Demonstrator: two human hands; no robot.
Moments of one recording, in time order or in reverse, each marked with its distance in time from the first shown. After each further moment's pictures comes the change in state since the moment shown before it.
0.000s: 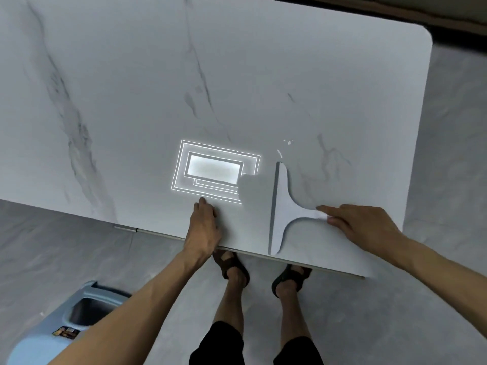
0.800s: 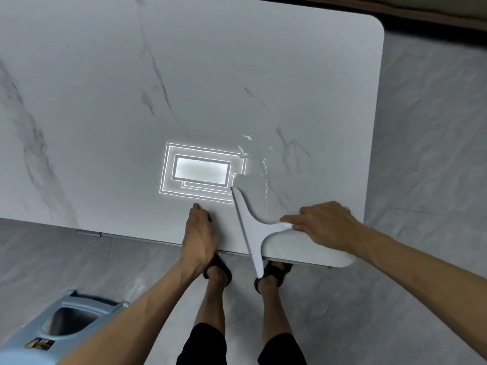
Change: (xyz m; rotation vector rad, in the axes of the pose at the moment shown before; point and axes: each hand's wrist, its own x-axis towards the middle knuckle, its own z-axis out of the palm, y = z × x) left_hand -0.025 0.068 0.056 -0.029 0.055 0.016; right_hand -0.011 0.033 0.018 -0.066 -0.011 -0.332
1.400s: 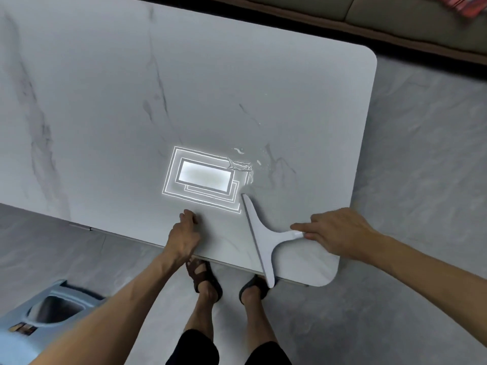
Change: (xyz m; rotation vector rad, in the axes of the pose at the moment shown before) left_hand 0.012 0.027 -0.007 0.008 -0.154 -0.283; right_hand -0.040 0.066 -0.037 -0.172 0.124 -0.126
